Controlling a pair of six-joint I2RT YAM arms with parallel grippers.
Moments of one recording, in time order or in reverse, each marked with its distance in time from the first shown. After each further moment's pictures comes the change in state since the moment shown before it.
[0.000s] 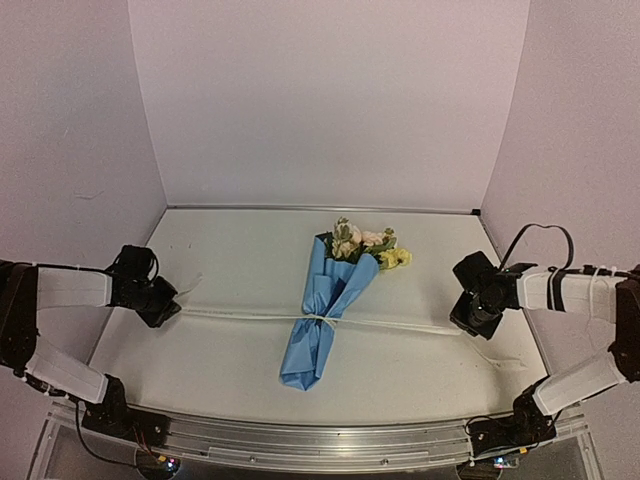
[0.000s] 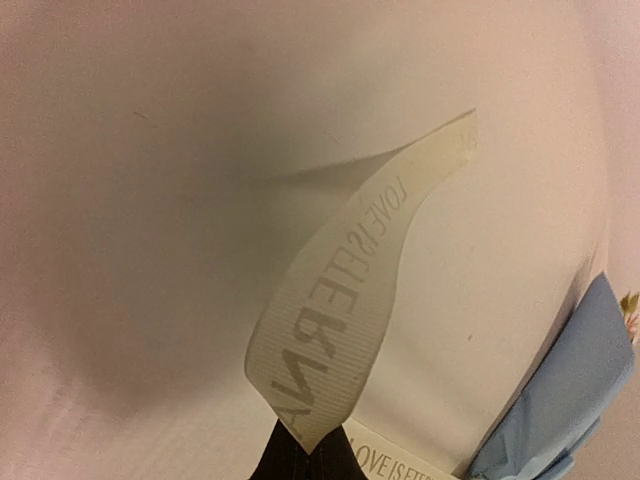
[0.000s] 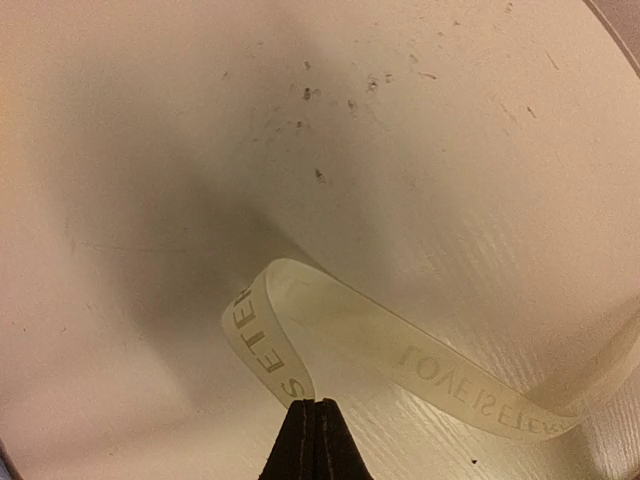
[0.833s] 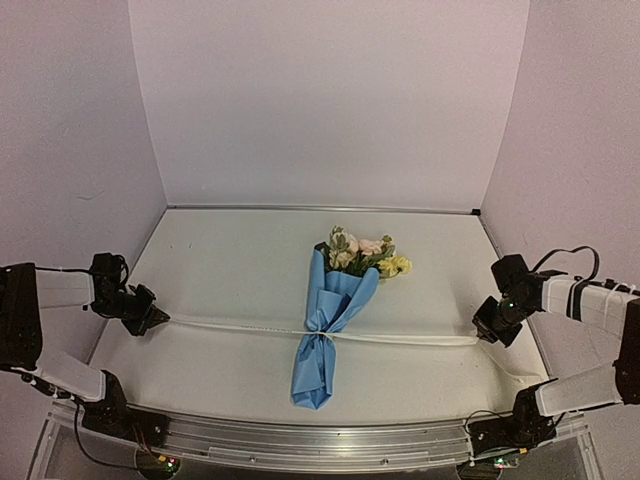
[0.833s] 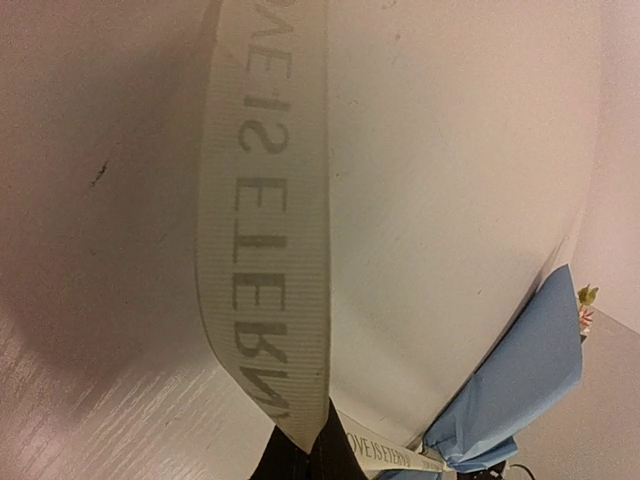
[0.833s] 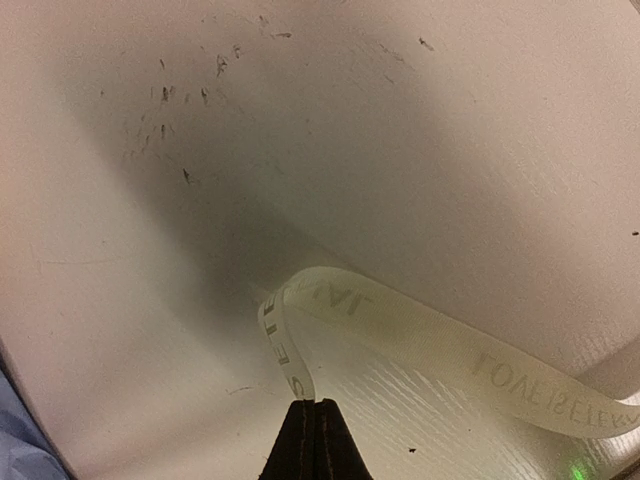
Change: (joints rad) left arm 0.369 -0.043 -0.036 -0.160 0.363 0.220; right arm -0.318 -0.161 -0.107 -0.046 -0.275 -0.109
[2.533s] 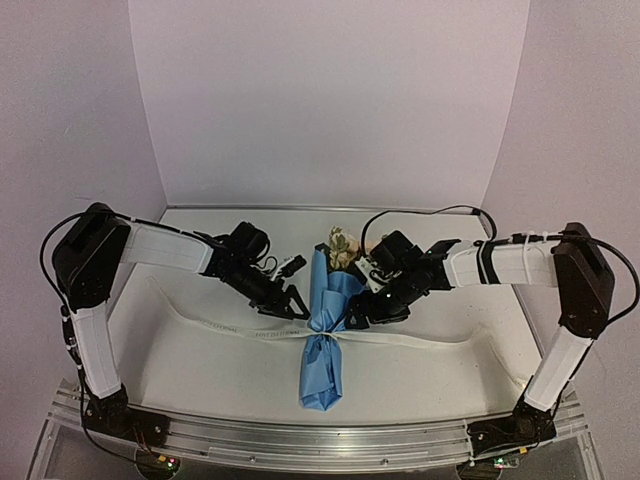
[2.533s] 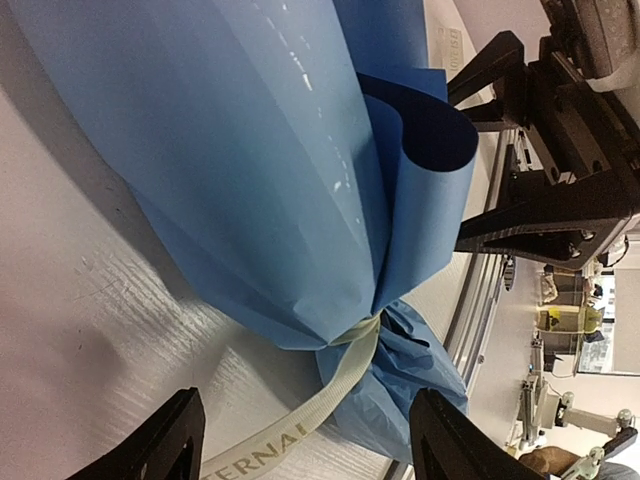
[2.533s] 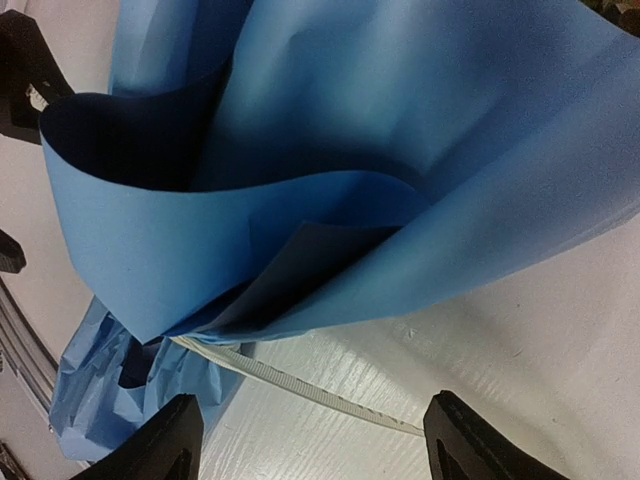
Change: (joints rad) left arm -0.847 0.585 0.647 0.042 0.305 0.609; right arm 0.640 0.530 0.524 0.166 -0.253 -0.544
